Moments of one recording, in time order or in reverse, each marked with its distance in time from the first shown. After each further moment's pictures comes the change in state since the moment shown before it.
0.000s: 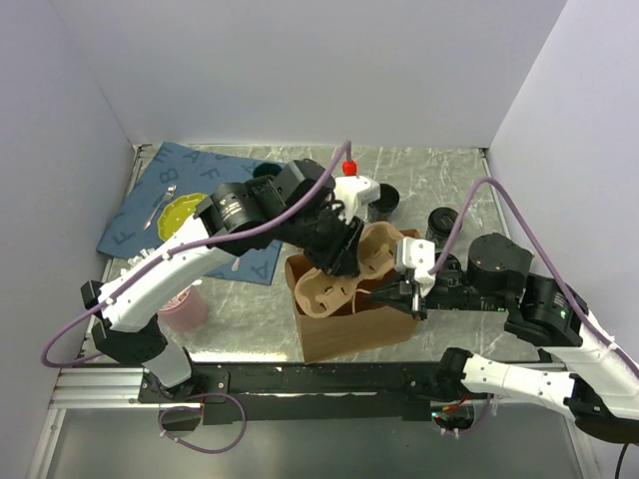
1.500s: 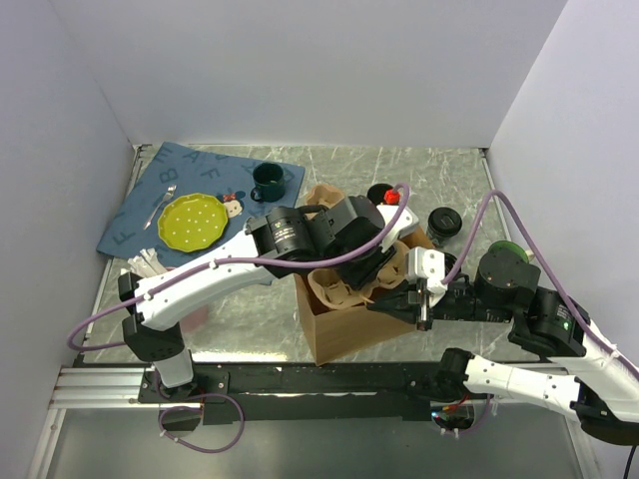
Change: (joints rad) left arm -0.170 0.117 -0.014 0.064 -0.343 0.119; right arm 0.044 -0.093 -0.110 0.079 0.018 0.072
